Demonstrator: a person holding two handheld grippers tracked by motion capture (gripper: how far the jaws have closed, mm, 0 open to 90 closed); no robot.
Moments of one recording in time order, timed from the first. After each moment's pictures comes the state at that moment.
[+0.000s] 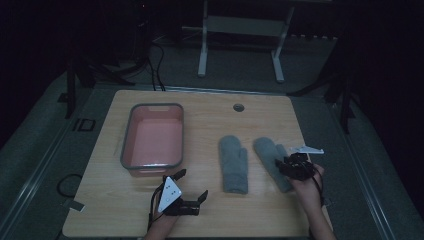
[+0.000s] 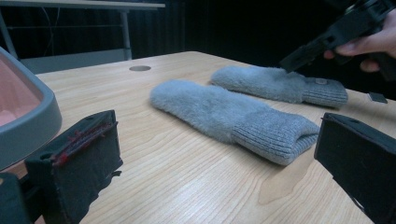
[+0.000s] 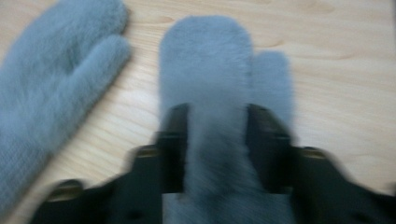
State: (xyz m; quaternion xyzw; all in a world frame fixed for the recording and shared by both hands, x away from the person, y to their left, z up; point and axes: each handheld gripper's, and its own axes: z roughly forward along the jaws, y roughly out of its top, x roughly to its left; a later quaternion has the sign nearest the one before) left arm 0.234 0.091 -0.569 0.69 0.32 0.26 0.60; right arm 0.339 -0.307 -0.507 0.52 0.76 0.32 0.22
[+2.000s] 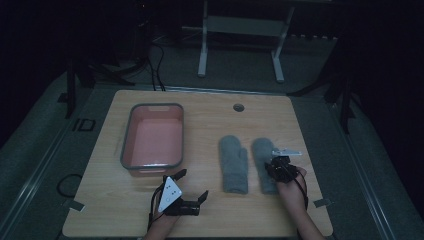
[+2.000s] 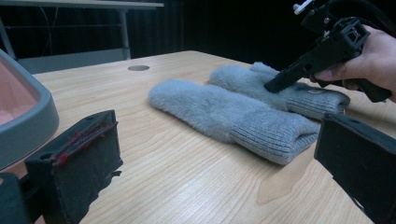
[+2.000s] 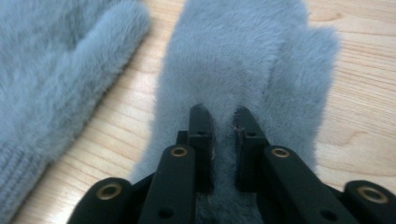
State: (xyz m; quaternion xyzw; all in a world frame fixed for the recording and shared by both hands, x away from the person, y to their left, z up) left arm 0.234 0.091 -0.568 0.69 0.31 0.26 0.60; right arm 0.347 -0.265 -0.538 0.53 0.77 0.29 0.21
